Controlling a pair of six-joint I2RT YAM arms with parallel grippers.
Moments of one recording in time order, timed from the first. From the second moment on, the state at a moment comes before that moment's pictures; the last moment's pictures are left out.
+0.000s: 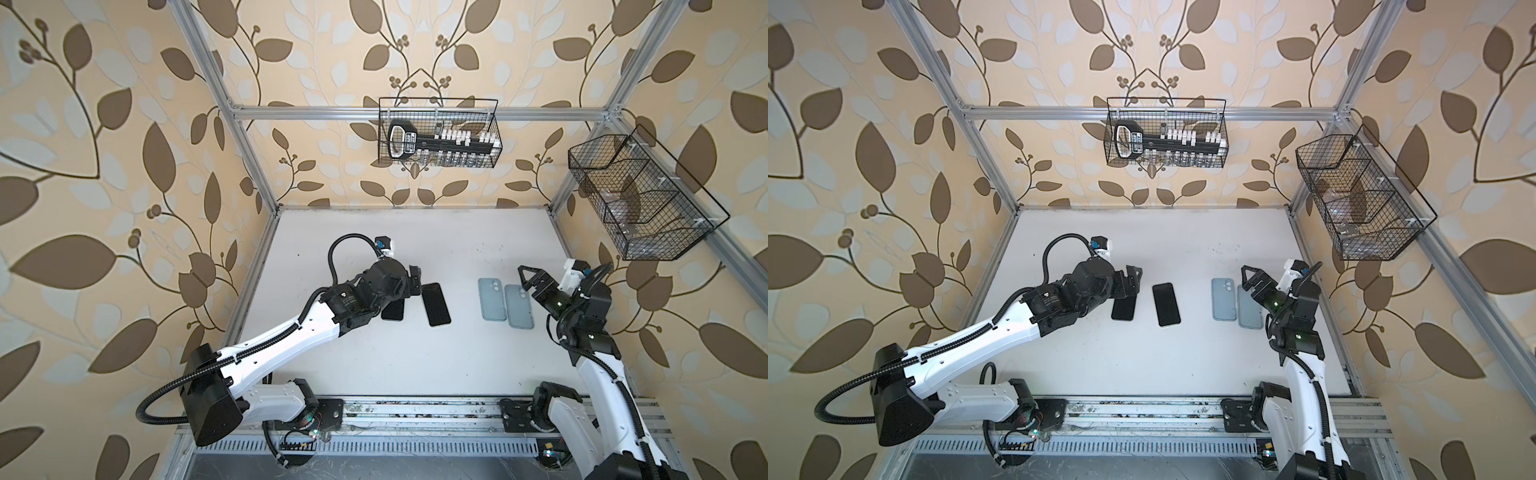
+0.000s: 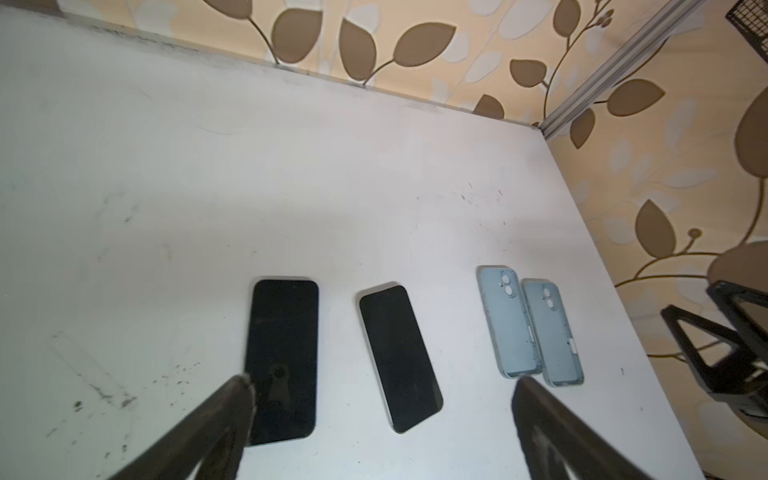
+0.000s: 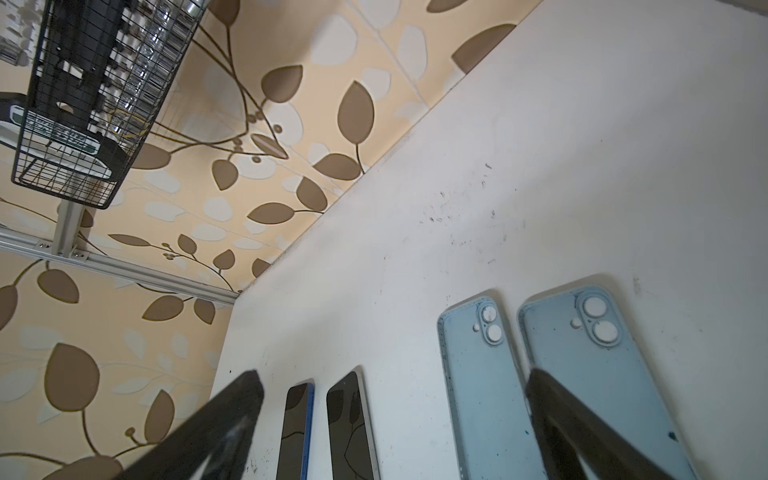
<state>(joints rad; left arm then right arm) -0.83 1.22 1.04 -0.42 -0.35 -0.68 -0.27 0.78 0.49 -0.11 -0.41 0.66</state>
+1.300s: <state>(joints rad) 0.10 1.32 0.43 0.33 -0.08 -0.17 -0.13 1.16 0.44 0.31 -0.13 0.11</state>
